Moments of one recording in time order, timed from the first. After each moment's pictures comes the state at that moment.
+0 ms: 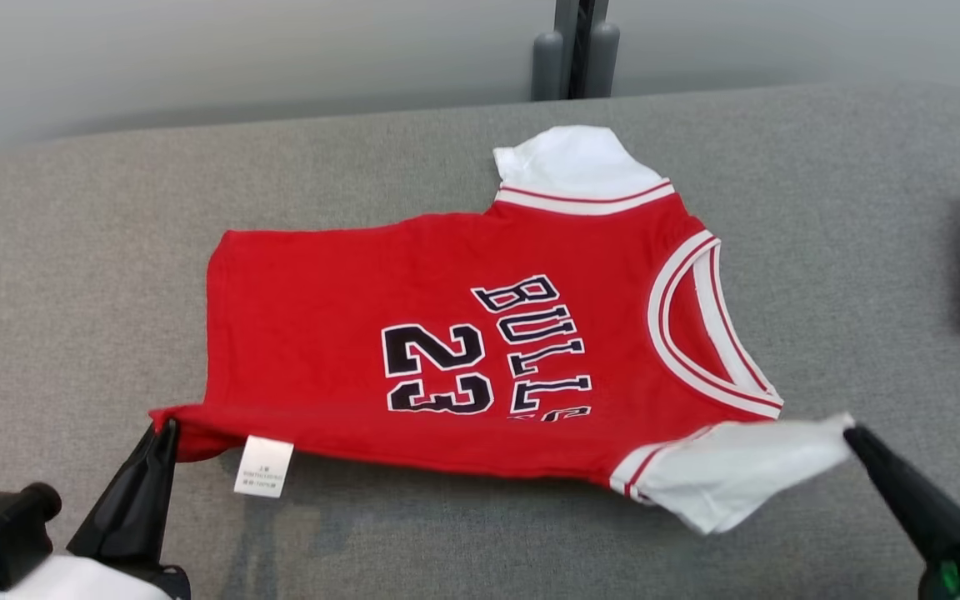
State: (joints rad) left arm 0.21 0.63 -0.25 -0.50 -0.70 0.39 0.10; right arm 0.27 -0.10 -0.17 -0.50 0.93 0.13 0.57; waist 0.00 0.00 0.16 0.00
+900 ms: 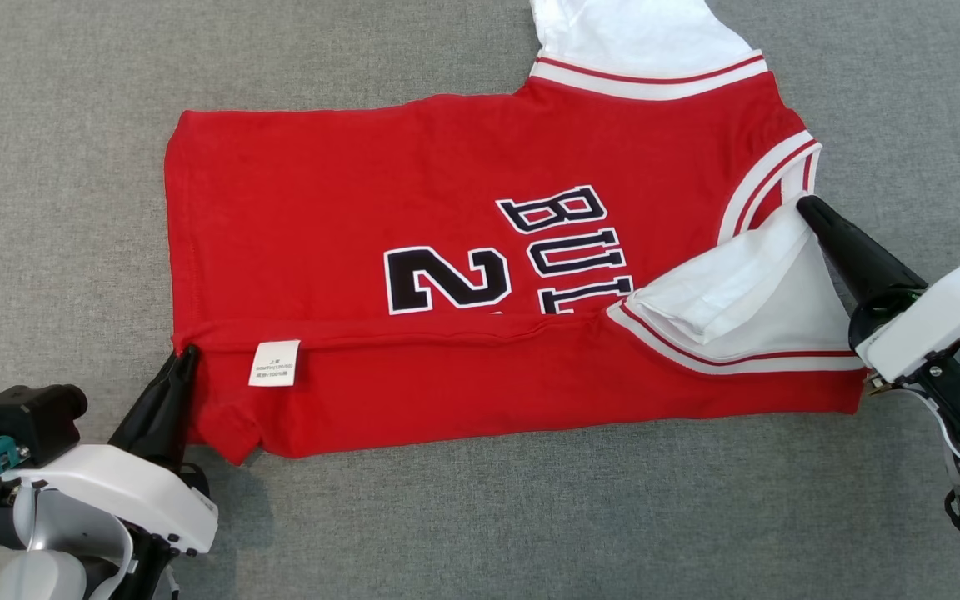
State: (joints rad) left arm -0.09 0.51 -0.31 -0.11 -0.79 0.21 0.06; right arm -0.42 -0.23 0.04 0.07 0.87 0.13 0.46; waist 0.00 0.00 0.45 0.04
